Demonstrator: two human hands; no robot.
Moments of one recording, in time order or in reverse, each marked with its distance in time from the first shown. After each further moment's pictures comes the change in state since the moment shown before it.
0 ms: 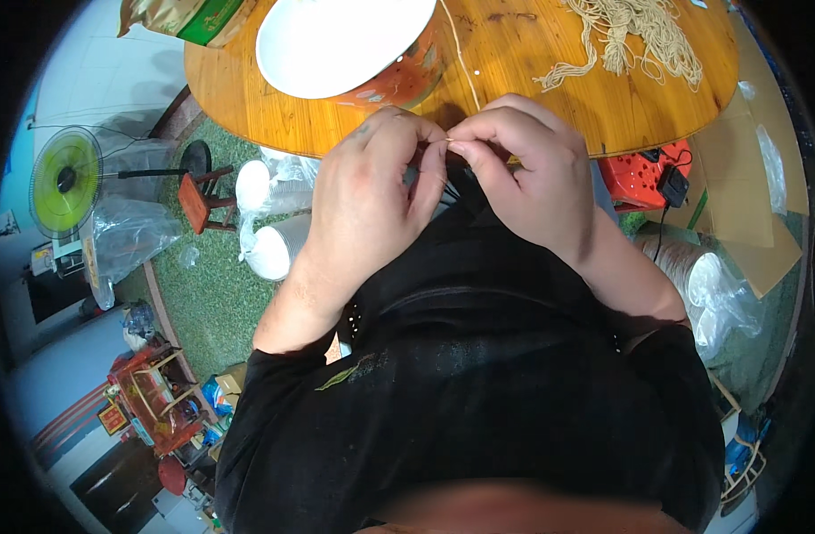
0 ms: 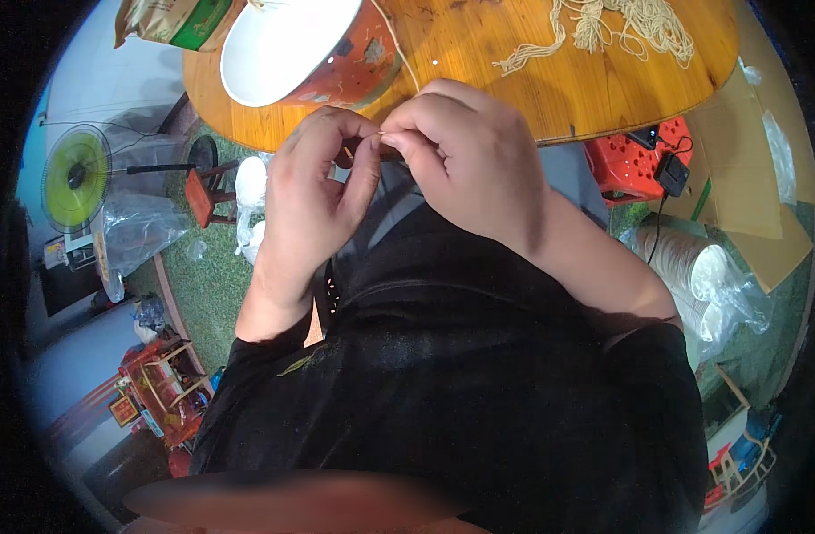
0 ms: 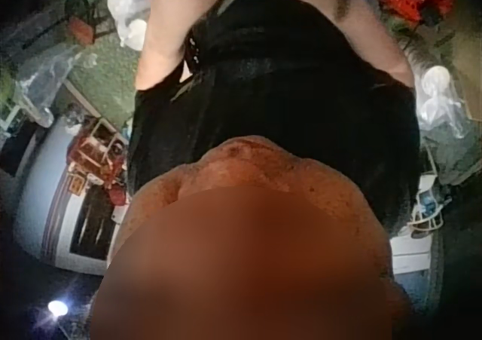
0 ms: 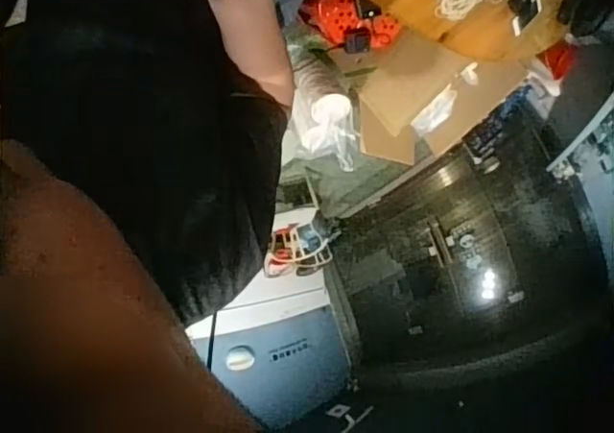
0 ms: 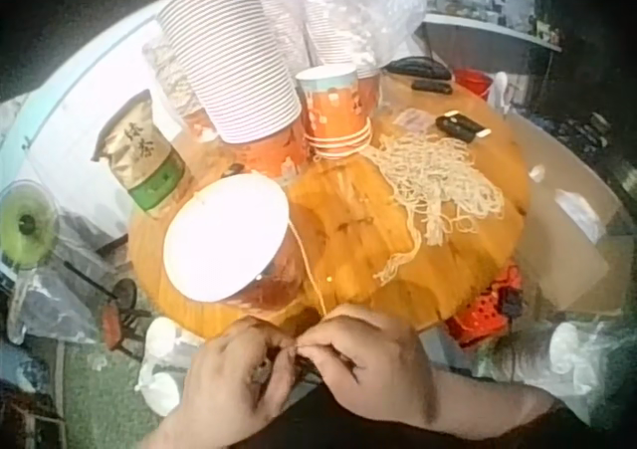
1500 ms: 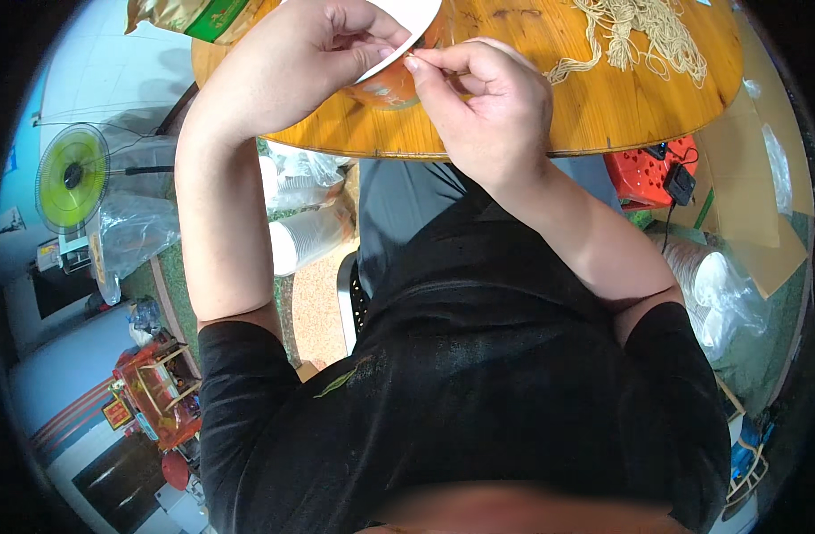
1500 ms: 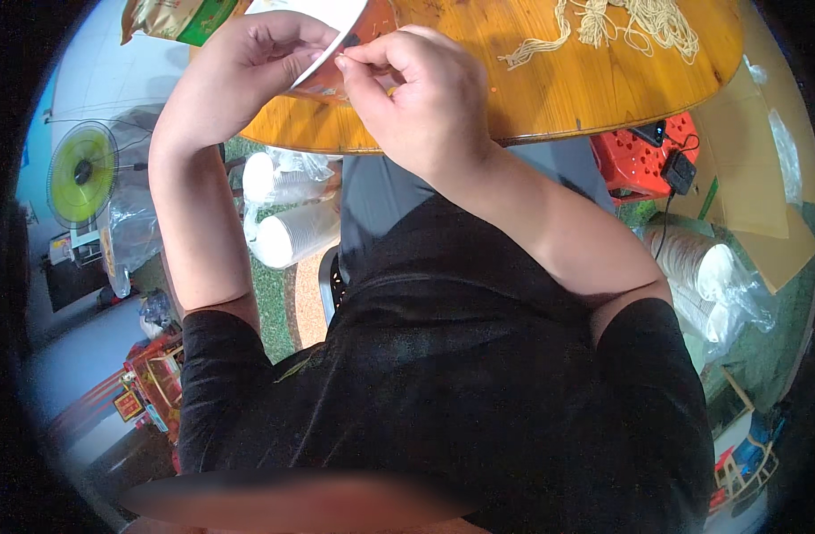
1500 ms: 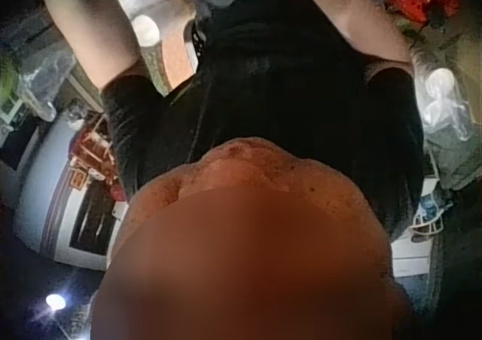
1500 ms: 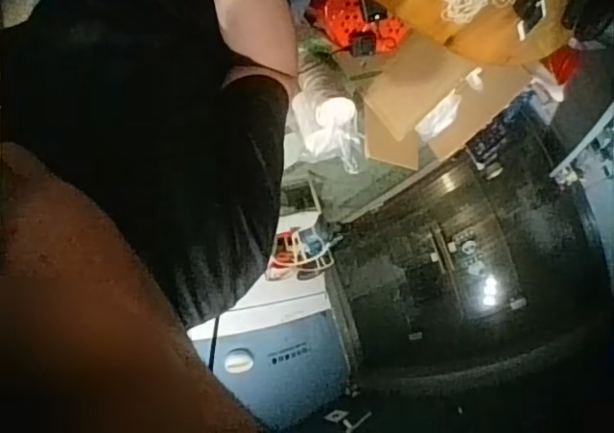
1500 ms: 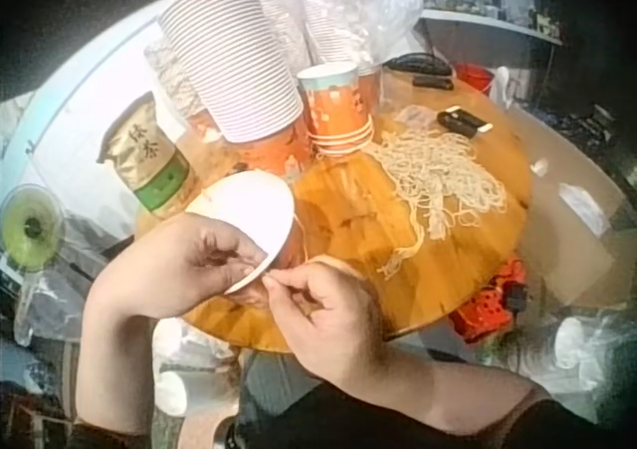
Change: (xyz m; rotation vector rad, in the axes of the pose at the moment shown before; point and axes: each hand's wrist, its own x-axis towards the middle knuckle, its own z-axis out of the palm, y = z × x) left_hand 0.101 -0.045 -0.083 -0.255 -0.574 -0.105; right_hand 0.036 0.016 0.062 0.104 0.415 0.008
